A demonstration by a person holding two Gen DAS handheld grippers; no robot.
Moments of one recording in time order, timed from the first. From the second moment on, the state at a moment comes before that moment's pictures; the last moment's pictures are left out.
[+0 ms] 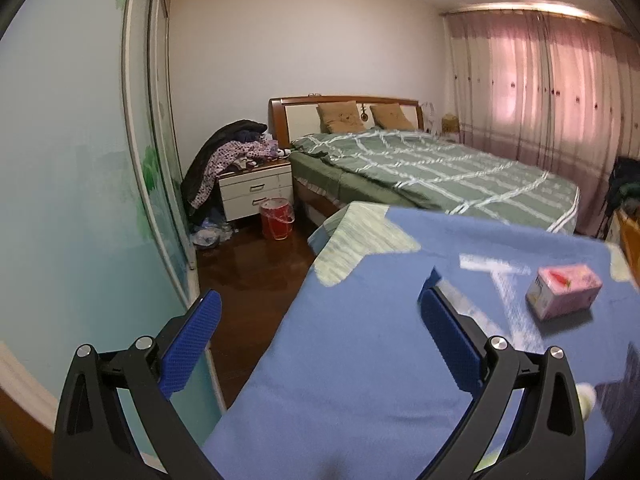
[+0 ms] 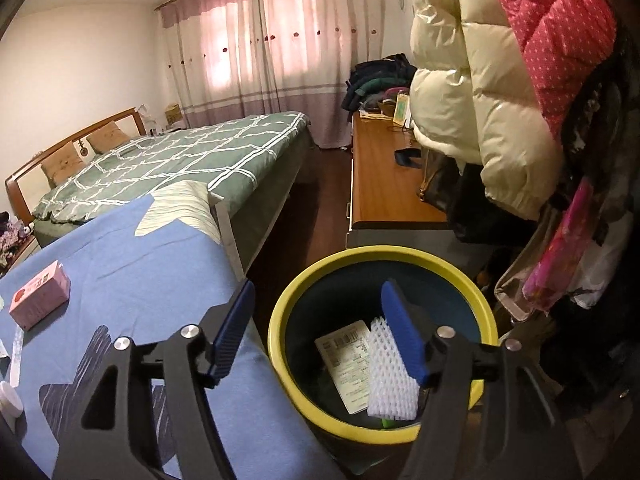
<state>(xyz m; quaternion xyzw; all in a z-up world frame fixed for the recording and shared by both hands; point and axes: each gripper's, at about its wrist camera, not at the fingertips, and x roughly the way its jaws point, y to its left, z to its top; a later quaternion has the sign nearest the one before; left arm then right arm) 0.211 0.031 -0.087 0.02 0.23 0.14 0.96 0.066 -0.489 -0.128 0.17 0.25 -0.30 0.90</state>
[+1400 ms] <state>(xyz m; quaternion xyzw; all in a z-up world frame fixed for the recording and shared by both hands) 0.153 -0.058 -0.128 0.05 0.40 -0.05 0.91 0.068 -0.488 -0.130 0.20 0.24 -0.27 0.91</state>
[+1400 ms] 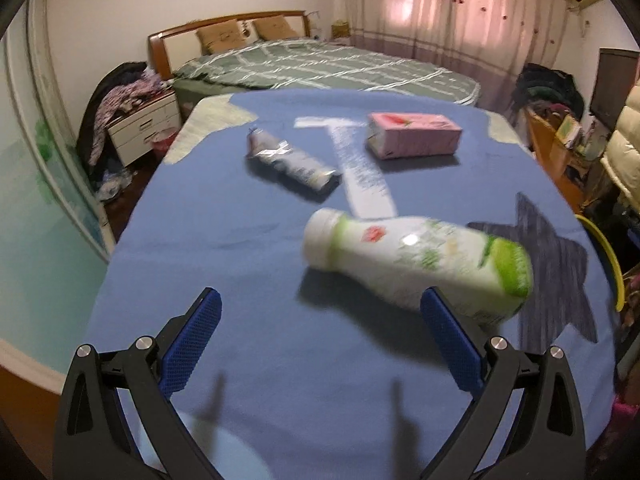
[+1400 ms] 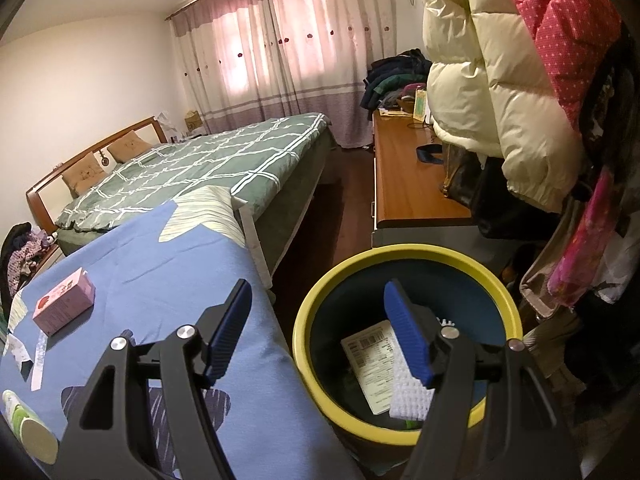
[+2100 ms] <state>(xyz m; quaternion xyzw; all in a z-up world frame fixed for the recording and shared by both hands) 0.233 -0.045 -0.119 0.05 0.39 0.00 0.92 0.069 -0.487 -0.131 0.21 0.24 -0.26 0.91</state>
